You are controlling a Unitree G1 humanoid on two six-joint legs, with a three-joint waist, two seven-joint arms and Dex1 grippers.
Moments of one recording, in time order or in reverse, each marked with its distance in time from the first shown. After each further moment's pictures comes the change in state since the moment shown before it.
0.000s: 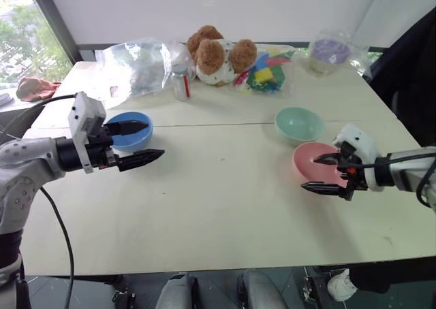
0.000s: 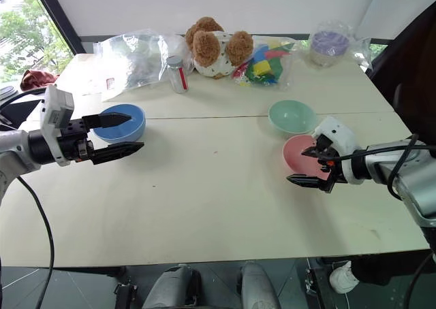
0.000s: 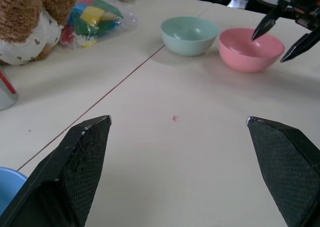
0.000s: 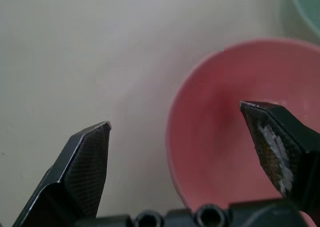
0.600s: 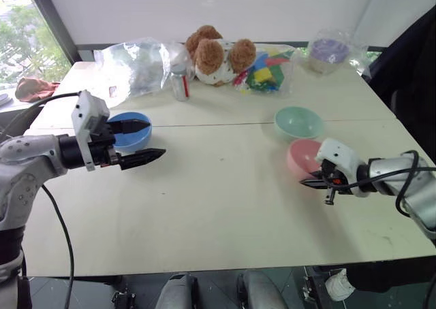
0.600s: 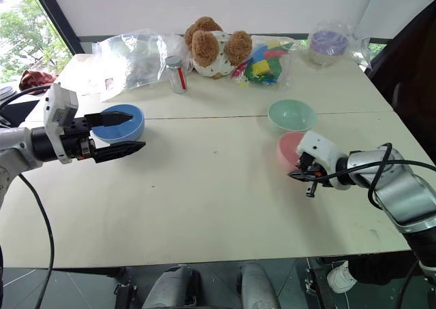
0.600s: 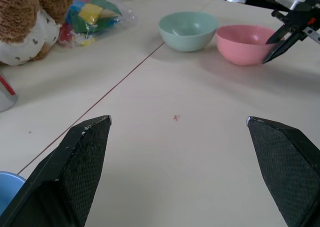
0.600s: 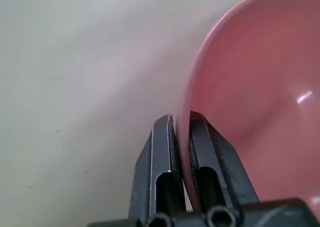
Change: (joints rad) left arm -0.036 0.005 -0.029 0.022 0.024 -0.005 -0.013; right arm -0.064 0.033 0.115 -0.044 -0.123 -0.194 0.106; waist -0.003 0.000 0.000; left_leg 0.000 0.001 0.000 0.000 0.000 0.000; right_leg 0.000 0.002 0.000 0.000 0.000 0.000
